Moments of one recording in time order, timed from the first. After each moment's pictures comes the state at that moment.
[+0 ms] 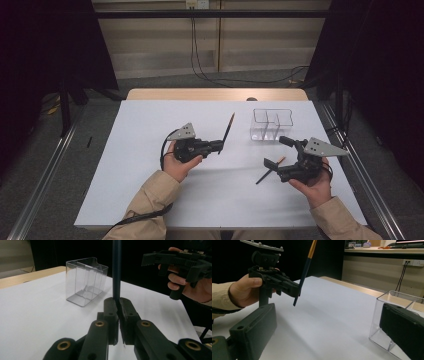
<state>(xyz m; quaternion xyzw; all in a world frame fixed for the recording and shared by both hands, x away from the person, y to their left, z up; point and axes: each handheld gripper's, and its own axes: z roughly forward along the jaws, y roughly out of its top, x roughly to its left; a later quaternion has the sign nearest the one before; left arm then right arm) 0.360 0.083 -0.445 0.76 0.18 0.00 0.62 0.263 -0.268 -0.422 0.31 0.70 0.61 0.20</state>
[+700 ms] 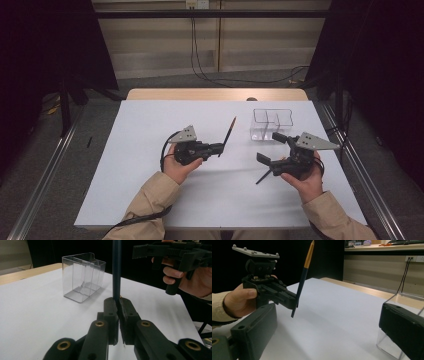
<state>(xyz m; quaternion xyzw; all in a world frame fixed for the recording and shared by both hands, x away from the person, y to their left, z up) 0.356 0.082 -0.448 0.77 0.17 0.00 0.61 0.278 -0.251 -0.420 0.32 0.69 0.61 0.19</state>
